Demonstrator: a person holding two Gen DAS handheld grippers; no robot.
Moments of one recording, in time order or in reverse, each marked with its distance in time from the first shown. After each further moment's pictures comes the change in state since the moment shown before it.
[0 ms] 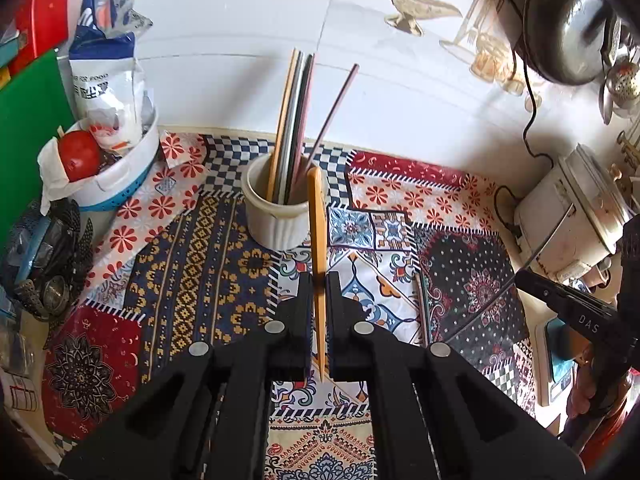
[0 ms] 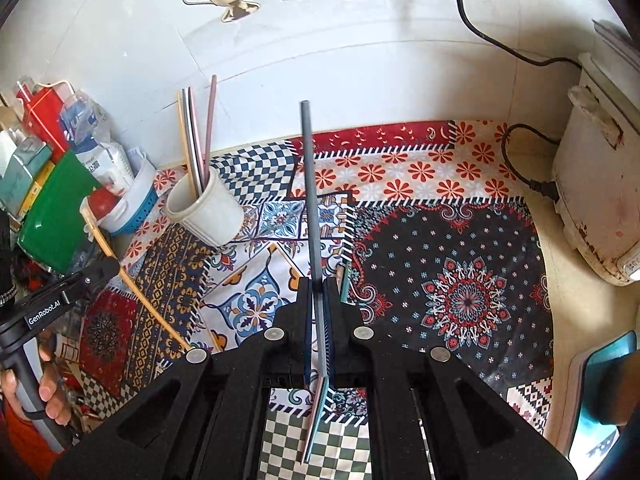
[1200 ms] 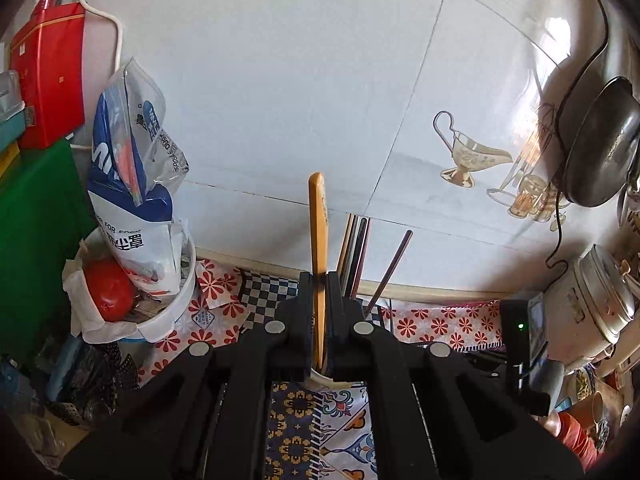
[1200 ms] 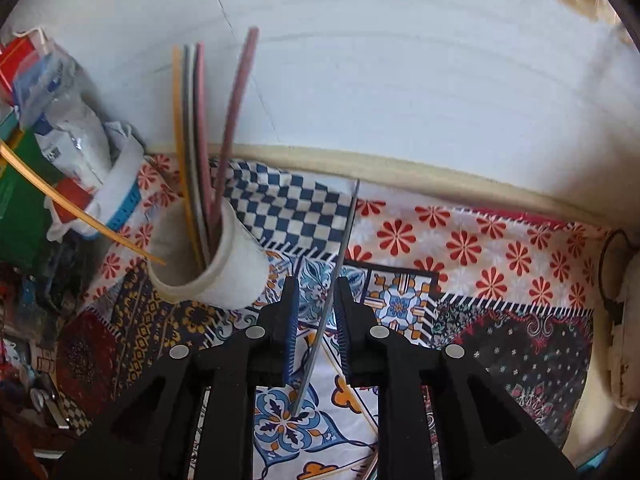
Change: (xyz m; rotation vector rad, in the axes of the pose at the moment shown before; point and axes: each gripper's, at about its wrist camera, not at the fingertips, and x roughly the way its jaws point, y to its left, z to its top) left arm -0.009 0.048 0.118 -0.033 -0.228 0.031; right arm 0.159 0.051 0.075 -0.143 0.224 -0.028
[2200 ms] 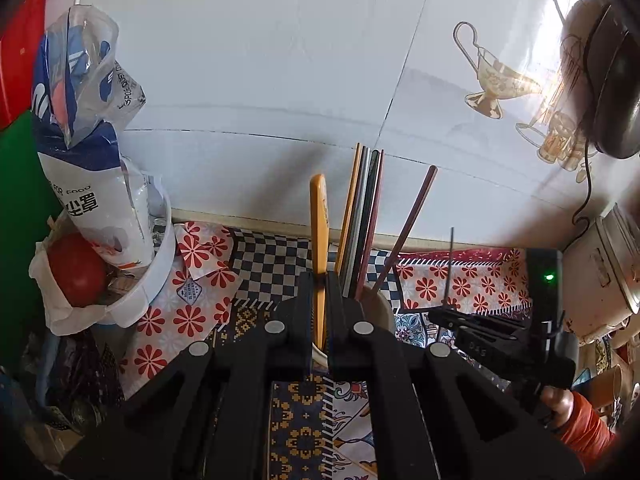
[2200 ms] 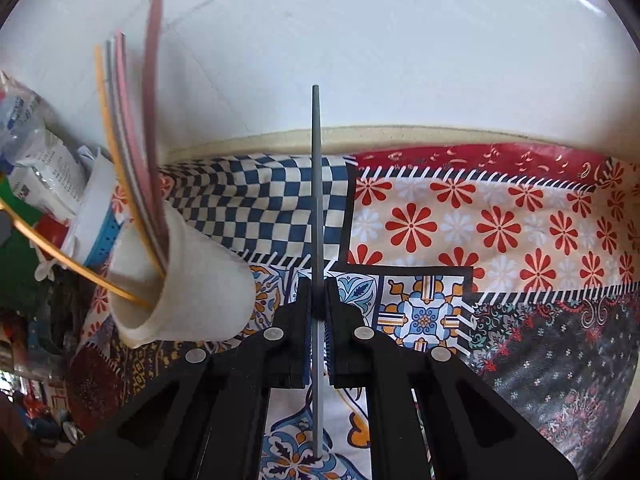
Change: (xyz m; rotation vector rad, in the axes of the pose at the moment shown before) left arm 0.058 -0.002 -0.024 0.049 0.159 0.015; right arm -0.002 -0.007 0.007 0.104 -0.087 0.063
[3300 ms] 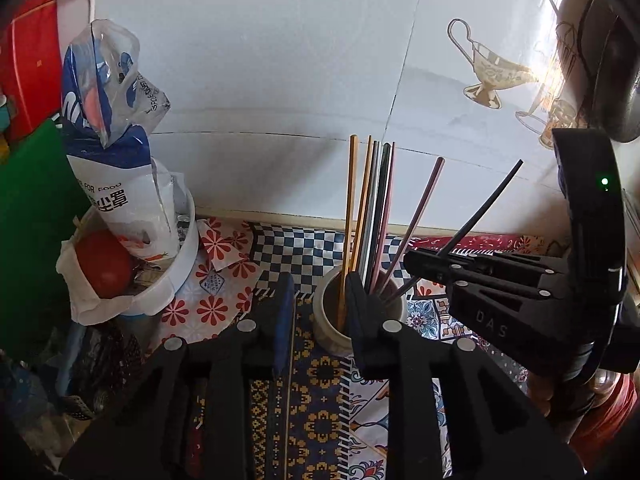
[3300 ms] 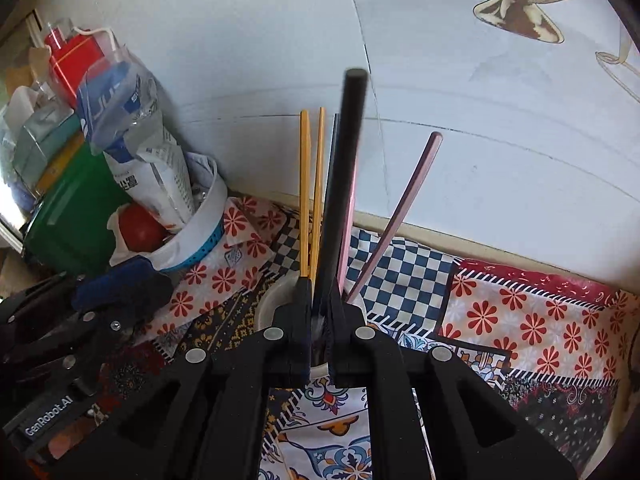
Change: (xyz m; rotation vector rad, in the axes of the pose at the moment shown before) left arm -0.023 -0.001 -0.011 0.030 0.000 0.073; right arm -0.022 0.098 0.024 -0.252 -0.053 0.100
